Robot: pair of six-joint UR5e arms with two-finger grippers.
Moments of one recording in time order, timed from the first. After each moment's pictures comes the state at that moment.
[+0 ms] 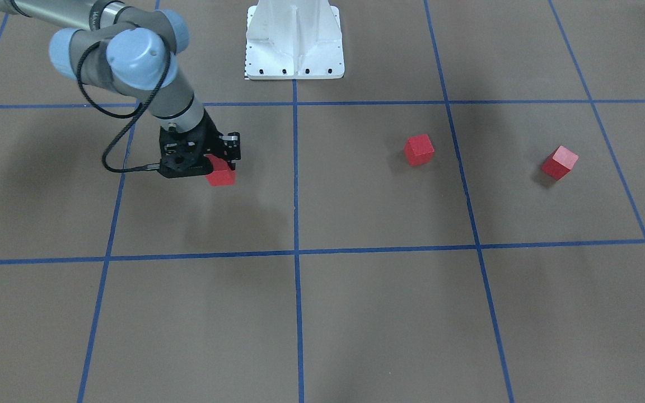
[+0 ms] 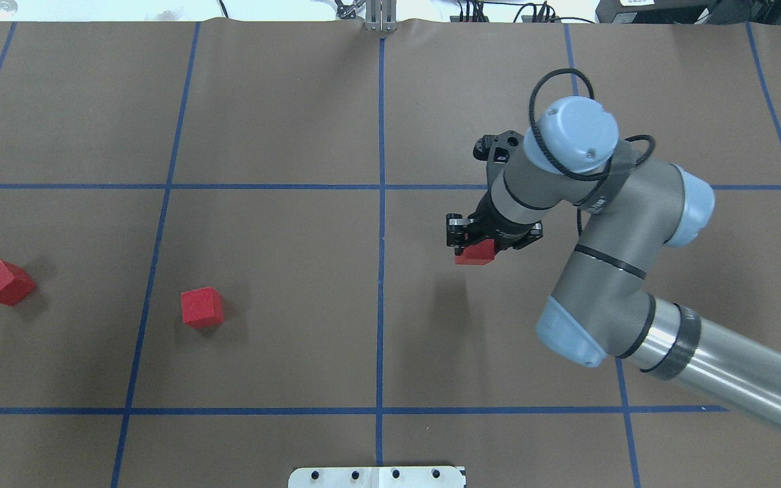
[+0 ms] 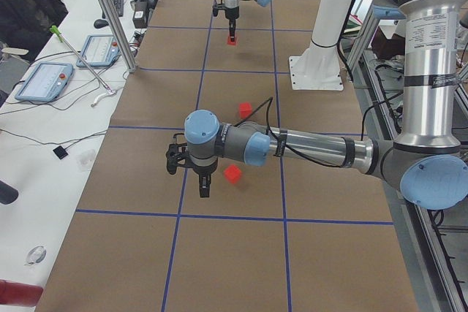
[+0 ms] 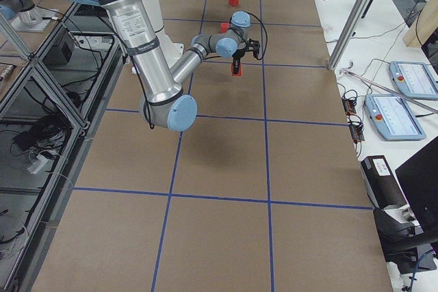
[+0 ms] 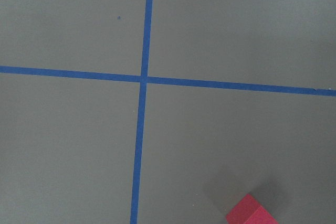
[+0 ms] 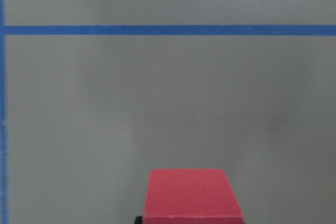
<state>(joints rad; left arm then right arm) -1.49 -1.50 -1.76 -1.66 -2.40 -0.27 0.60 -0.99 1.72 -1.49 2.05 1.20</state>
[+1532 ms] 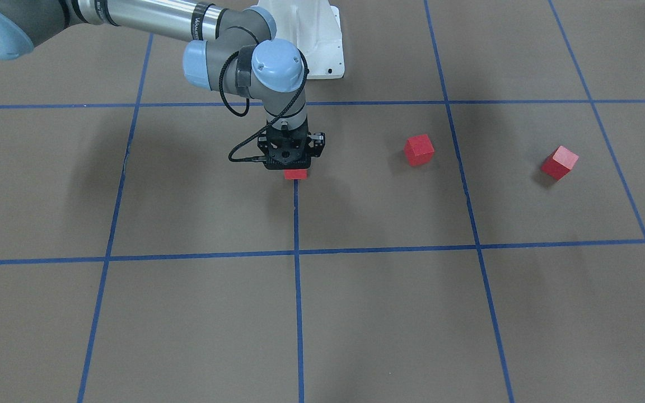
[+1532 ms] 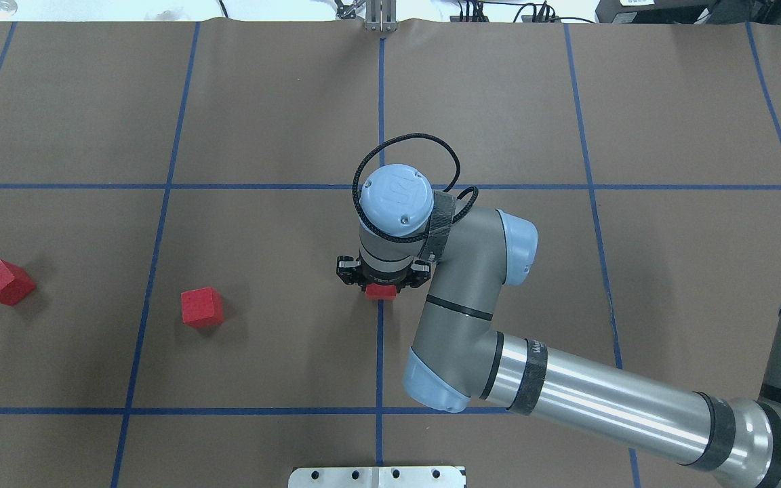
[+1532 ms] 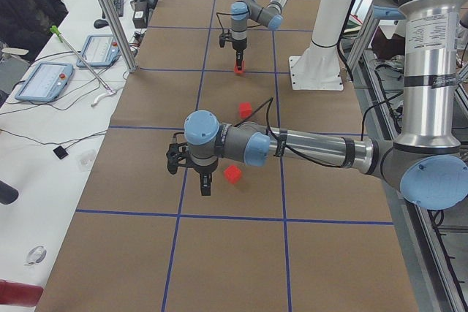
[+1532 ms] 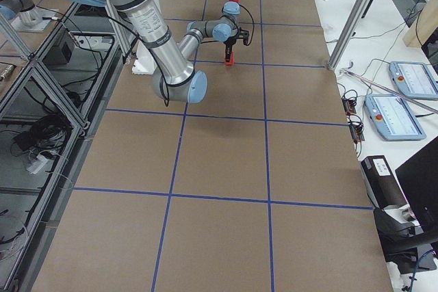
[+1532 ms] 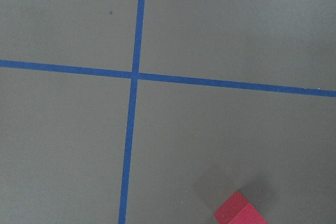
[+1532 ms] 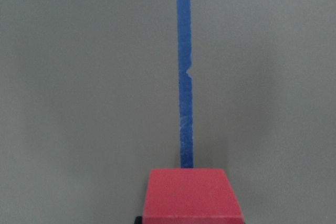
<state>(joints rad) -1.49 -1.50 -1.76 -1.66 -2.43 -0.29 0.45 -0.77 1.48 -1.51 1.91 1.30</state>
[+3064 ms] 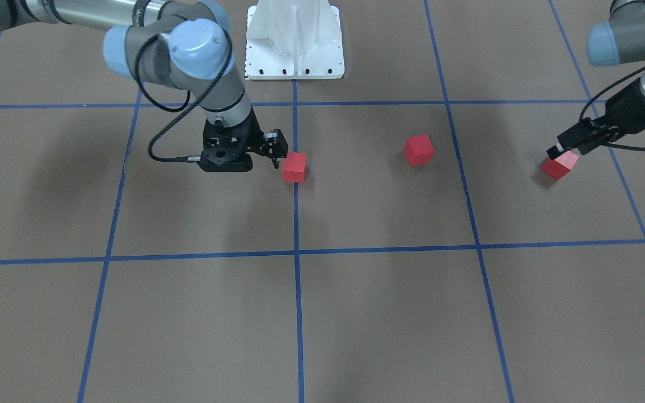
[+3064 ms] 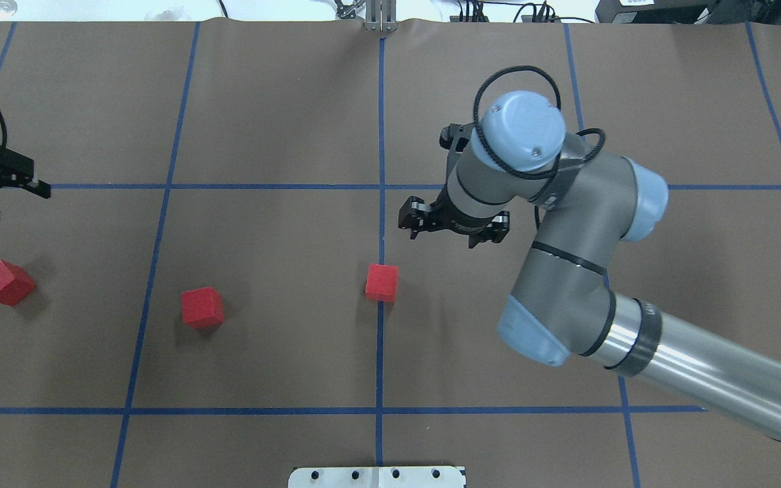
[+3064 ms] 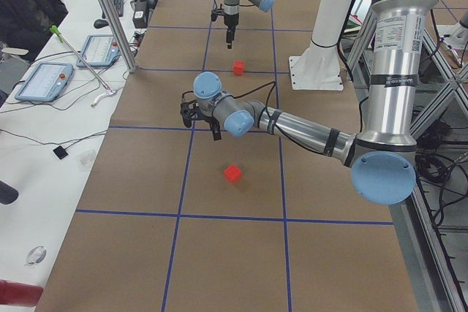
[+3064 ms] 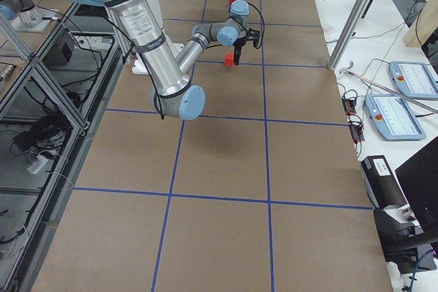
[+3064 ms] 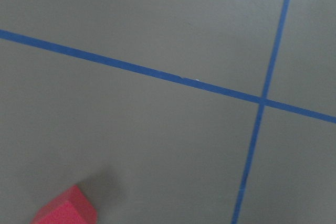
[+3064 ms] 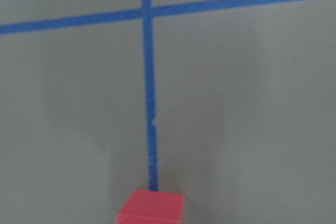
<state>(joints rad) -1.09 -1.61 -1.85 -1.99 -2.44 -1.13 0.63 -0.98 1.75 -1.51 2.02 1.28</state>
